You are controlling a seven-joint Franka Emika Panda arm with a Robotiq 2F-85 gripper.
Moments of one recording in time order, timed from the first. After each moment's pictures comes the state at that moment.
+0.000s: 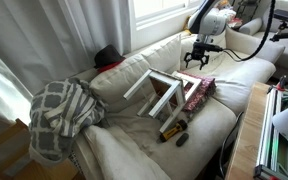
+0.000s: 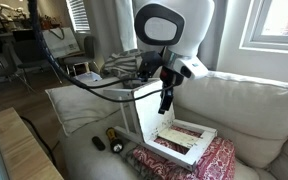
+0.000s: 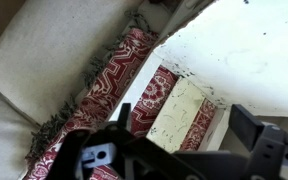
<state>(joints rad) -0.32 0.59 -0.15 -2.07 0.53 2.44 0.14</state>
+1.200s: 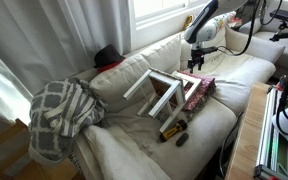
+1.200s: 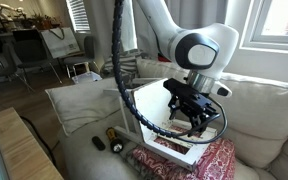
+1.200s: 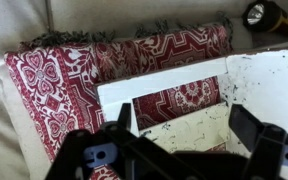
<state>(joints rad) -0.44 0.91 -0.12 -1.68 0.19 2.27 -0.40</state>
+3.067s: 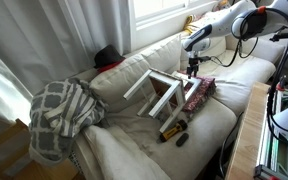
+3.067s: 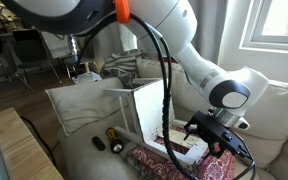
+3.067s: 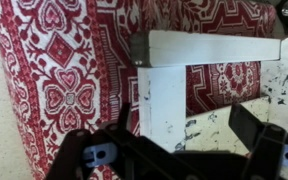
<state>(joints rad) -0.61 1.43 -0.04 -0.94 0.17 1.97 -0.59</state>
